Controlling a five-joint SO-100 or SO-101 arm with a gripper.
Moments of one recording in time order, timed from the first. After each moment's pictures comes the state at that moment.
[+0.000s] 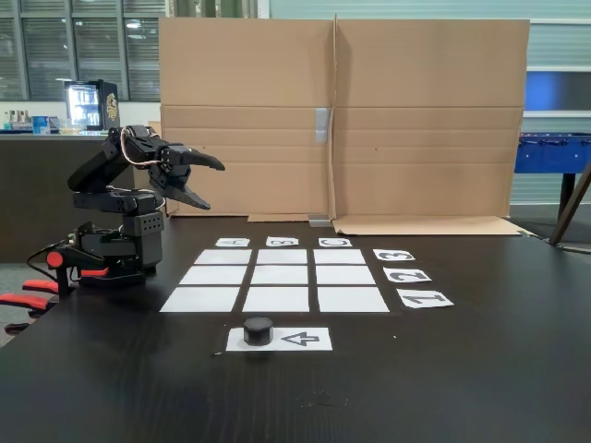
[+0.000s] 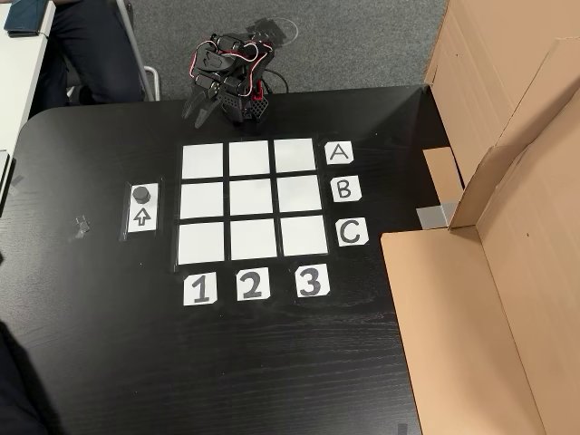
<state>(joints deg) 28.3 181.1 151.0 63.2 -4.8</state>
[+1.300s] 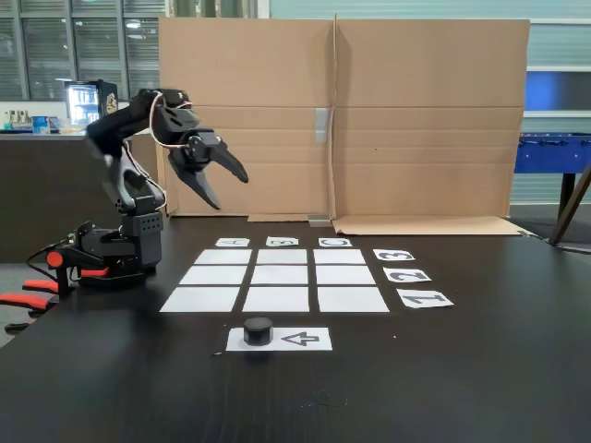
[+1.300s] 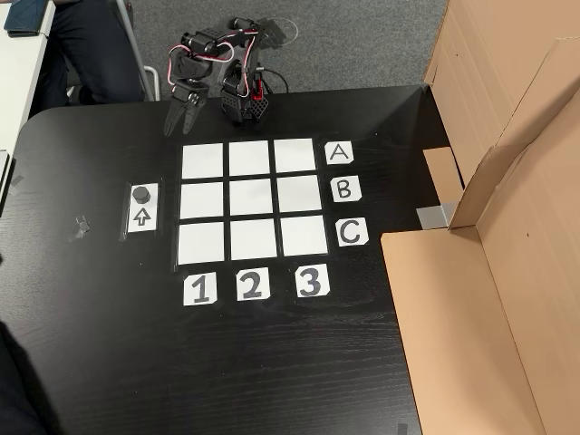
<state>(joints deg) 30.8 126.0 111.1 73.2 -6.0</state>
